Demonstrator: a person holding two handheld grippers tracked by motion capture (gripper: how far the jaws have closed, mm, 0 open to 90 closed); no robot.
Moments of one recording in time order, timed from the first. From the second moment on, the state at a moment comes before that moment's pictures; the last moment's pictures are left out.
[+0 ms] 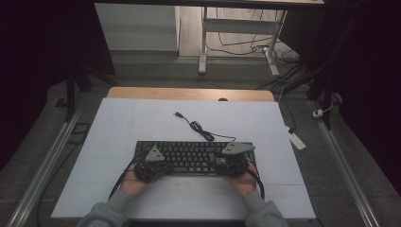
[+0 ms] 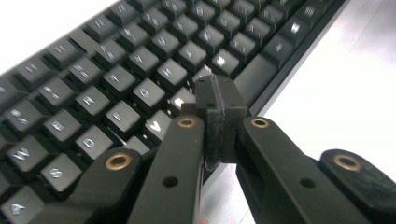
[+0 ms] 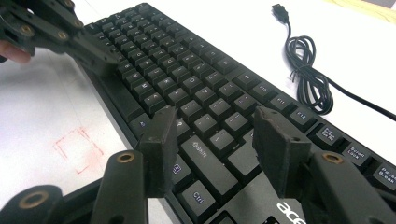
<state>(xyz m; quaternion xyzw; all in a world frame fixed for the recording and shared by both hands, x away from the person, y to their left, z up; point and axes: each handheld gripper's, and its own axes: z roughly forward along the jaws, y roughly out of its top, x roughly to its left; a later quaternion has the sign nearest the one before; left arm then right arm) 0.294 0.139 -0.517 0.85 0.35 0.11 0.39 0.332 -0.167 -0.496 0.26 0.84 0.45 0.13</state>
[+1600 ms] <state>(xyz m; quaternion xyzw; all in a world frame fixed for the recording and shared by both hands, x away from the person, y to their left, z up) 0.293 0.187 -0.488 0.80 0.41 0.14 0.41 0.331 -0.170 -0.495 0.26 0.84 0.45 0.14</state>
